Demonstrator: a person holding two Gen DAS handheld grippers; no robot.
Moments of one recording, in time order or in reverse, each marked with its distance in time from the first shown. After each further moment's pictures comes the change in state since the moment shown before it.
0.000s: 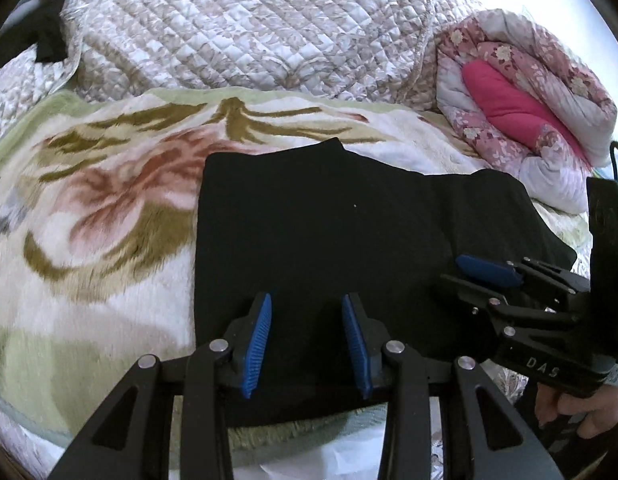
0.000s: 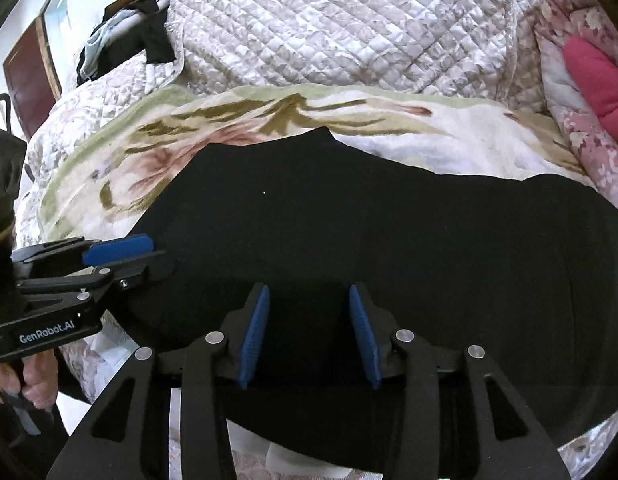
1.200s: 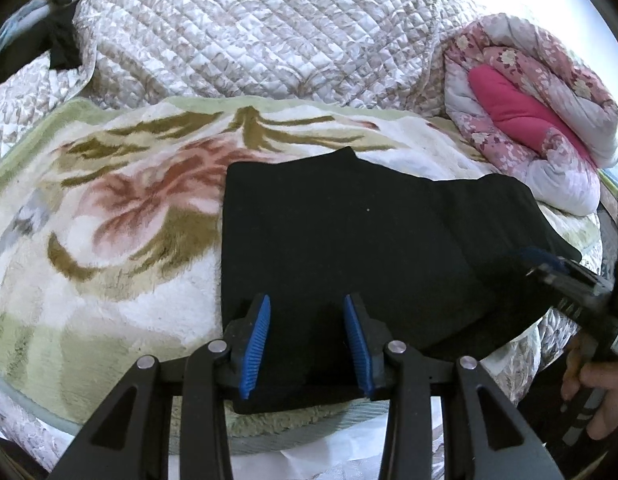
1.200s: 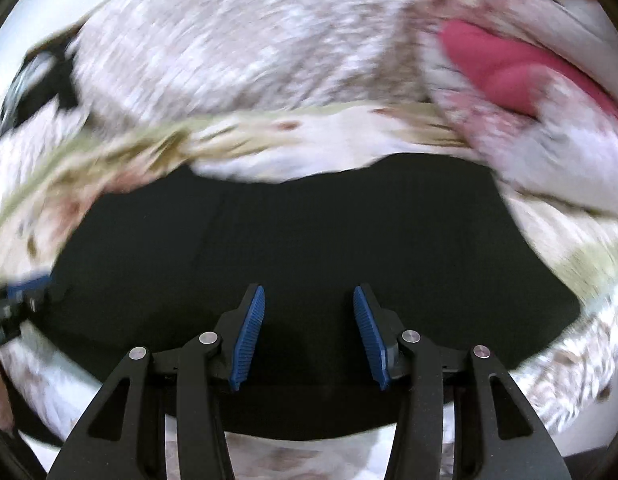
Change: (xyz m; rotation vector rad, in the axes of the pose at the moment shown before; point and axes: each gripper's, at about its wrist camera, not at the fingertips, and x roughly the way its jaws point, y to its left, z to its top) left arm -0.010 0.004 -0.002 0.001 -0.017 0.045; right arm -0.046 -0.064 -0.015 0.237 -0.101 -0.298
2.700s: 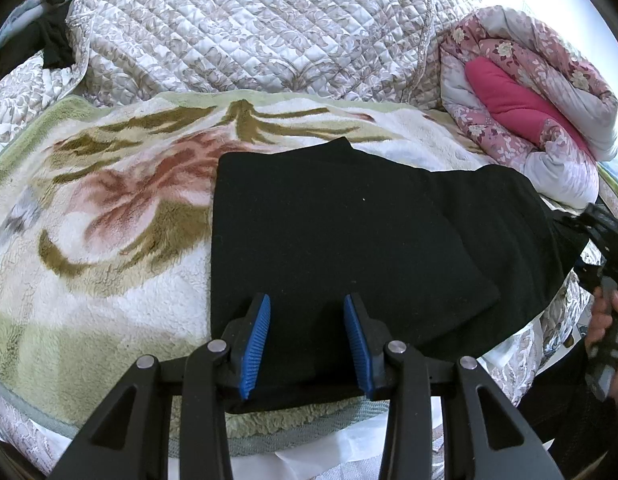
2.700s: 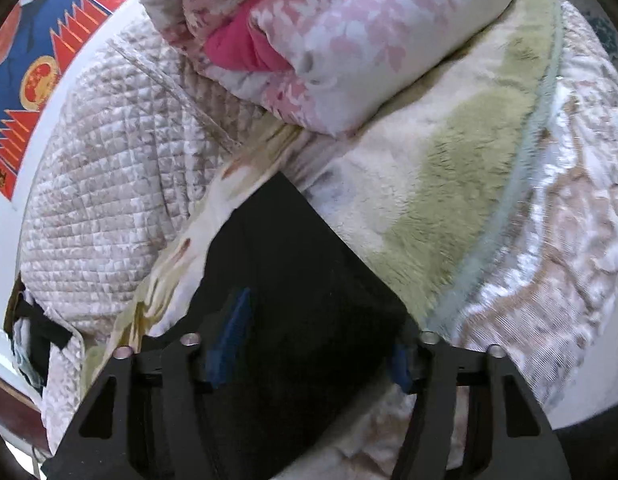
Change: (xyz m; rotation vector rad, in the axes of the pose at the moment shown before) left arm 0.004 -0.004 -0.002 0.015 0.010 -0.005; right arm -0.006 -0.140 -0.007 0.737 -0.051 0.050
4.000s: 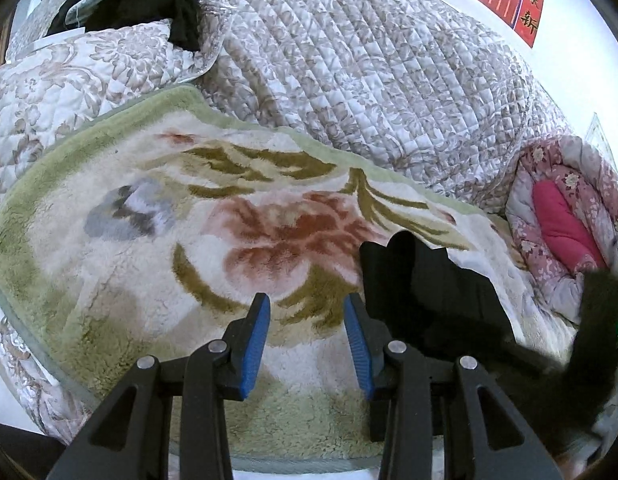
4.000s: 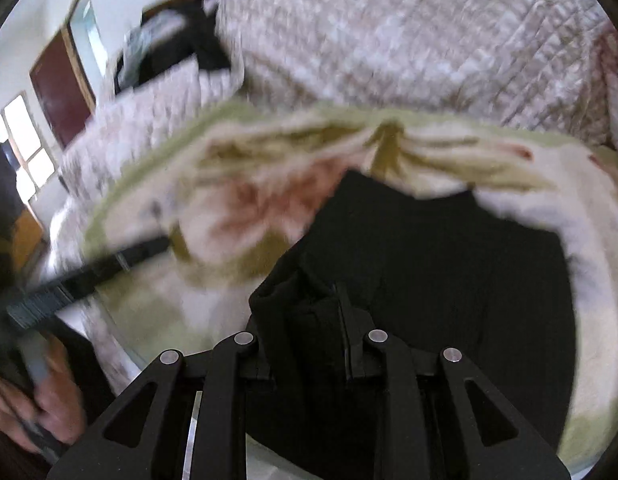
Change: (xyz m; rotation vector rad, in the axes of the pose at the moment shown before) left arm -0.054 0.108 0.018 -0.324 -0.148 0.093; right arm 0.052 0.256 -0.204 -0.948 0.341 0.348
